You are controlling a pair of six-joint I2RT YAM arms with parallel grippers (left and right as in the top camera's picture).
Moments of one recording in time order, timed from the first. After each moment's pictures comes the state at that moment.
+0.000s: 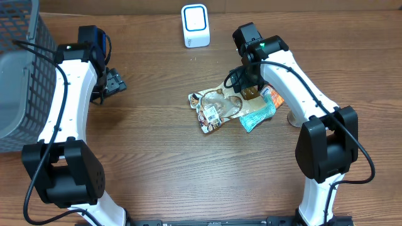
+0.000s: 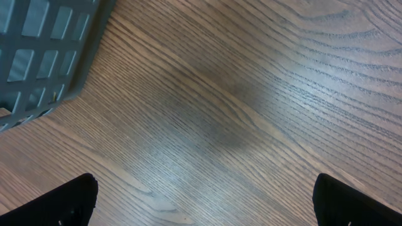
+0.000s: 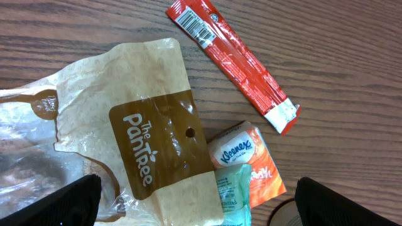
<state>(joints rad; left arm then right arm) 0.07 1.85 1.63 -1.23 -0.28 -0.52 0.36 2.06 1.77 -1.09 0.24 0.12</state>
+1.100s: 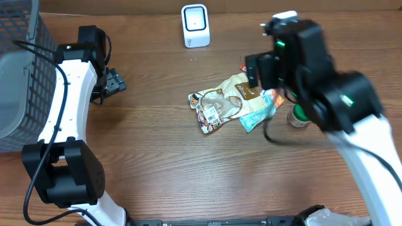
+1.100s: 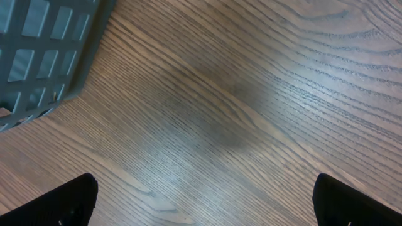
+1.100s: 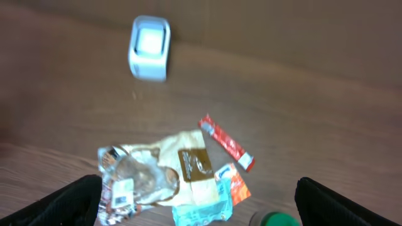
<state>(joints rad) 0.07 1.85 1.63 -1.23 -0.28 -0.52 0.45 1.40 1.77 -1.09 0.23 0.12</state>
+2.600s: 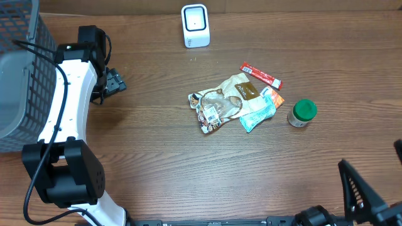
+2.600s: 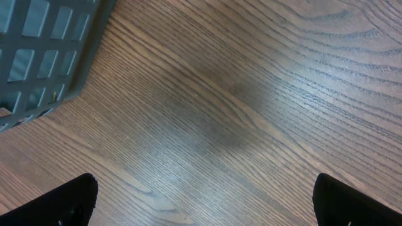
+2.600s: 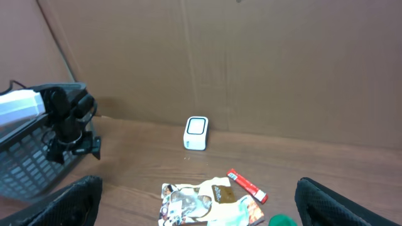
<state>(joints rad) 0.07 1.85 1.63 -1.23 -0.28 -0.52 0.35 0.64 1.73 -1.25 0.01 0.12</state>
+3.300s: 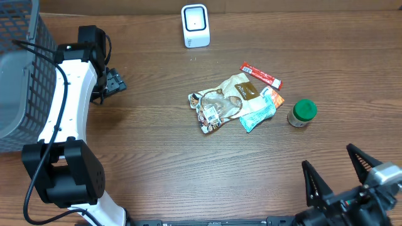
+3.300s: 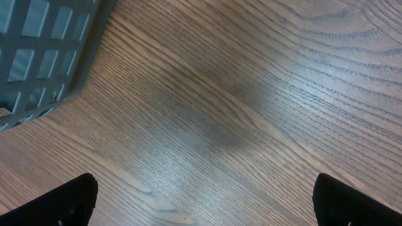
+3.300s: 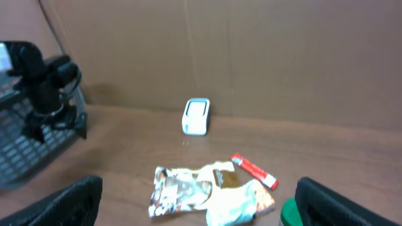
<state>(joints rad) 0.07 1.85 1.63 -1.23 -0.28 -0.52 0.34 0.24 1.02 -0.90 -0.02 0.12</state>
